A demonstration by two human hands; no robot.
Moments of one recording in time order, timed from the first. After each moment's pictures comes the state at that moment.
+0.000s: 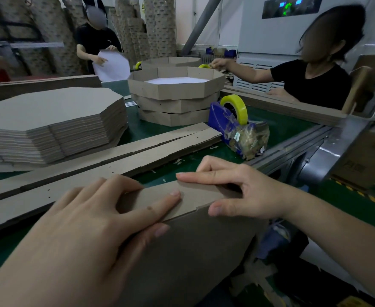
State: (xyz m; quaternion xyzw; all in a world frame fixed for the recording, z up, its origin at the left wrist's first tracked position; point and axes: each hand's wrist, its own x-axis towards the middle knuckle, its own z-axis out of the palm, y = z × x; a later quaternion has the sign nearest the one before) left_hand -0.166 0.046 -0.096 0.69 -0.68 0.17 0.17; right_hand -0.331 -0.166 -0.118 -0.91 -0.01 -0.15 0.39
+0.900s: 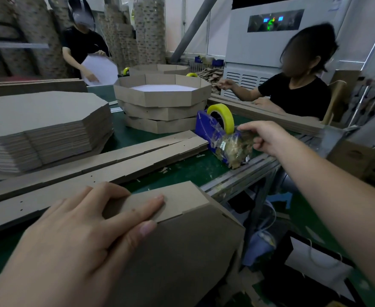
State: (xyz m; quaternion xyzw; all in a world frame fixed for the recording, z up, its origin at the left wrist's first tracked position) left_hand -0.169 0.032 -0.101 0.73 -0.65 0.13 0.20; right_hand -0.337 -0.357 -0.111 -0.58 0.52 -0.36 0.52
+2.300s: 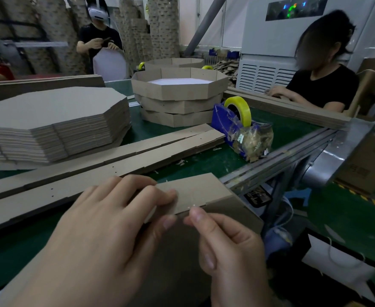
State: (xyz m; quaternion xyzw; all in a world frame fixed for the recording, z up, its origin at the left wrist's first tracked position) left_hand -0.175 0.037 -0.096 0.69 -0.67 0.17 0.21; right_hand -0.301 -0.032 -0.138 -0.45 0.34 -0.46 0.69
